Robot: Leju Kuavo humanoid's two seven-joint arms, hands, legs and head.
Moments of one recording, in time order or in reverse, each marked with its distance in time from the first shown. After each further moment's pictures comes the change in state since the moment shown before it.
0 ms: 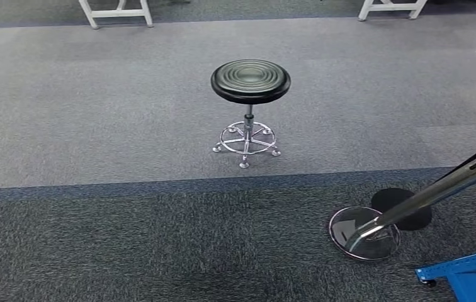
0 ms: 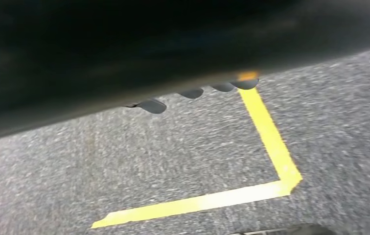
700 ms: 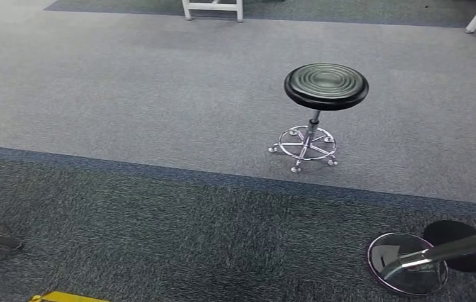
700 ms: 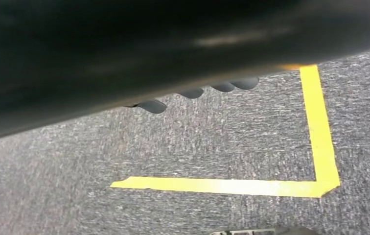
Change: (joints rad) left arm 0.004 -0.006 0.018 -0.002 -0.002 0.007 -0.006; right arm 0.010 0.005 0.022 -0.004 0.003 -0.001 0.000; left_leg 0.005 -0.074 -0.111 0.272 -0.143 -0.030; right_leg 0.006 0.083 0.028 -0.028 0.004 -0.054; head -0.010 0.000
